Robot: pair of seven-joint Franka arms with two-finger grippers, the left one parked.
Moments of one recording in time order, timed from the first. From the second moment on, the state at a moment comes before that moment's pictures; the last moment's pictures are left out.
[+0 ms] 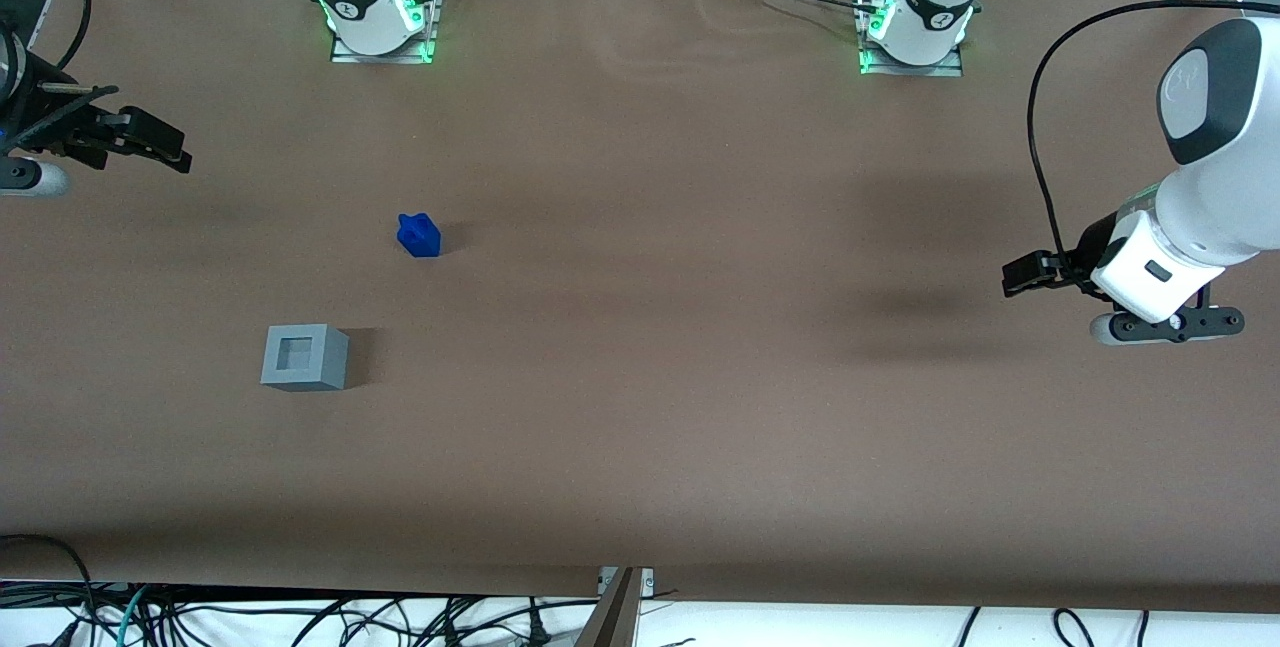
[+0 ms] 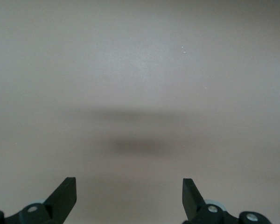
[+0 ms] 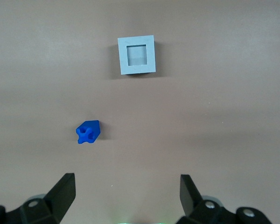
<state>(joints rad) -0.04 0.00 0.03 -1.64 0.00 1.55 0.03</state>
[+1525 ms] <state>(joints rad) -0.03 0.01 0.05 -1.66 0.00 1.49 0.02</state>
